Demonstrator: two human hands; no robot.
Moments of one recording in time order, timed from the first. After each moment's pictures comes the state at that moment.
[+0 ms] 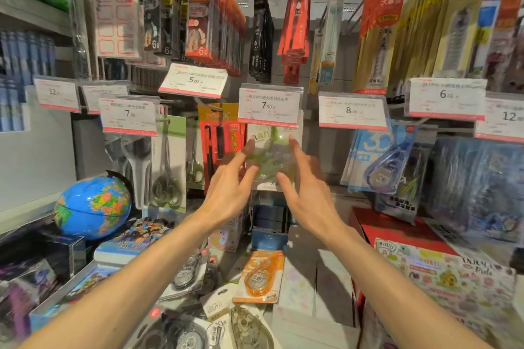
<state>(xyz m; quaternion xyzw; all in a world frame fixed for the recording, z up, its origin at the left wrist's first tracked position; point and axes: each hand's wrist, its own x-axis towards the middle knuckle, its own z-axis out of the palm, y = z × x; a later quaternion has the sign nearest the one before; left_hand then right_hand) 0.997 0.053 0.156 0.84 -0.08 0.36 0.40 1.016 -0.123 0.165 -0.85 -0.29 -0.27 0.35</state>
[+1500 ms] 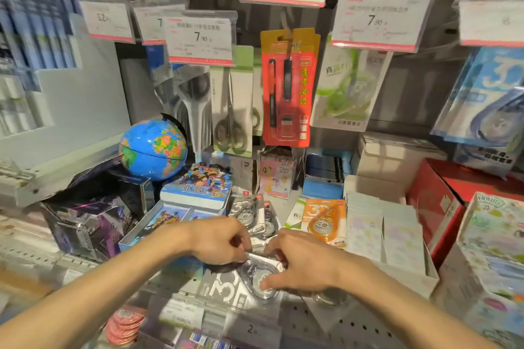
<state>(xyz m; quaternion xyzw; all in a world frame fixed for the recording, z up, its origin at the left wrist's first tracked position) 0.905 0.169 0.050 0.97 -0.07 -0.17 0.13 0.947 -0.031 0.041 -0.89 -0.44 0.10 0.04</state>
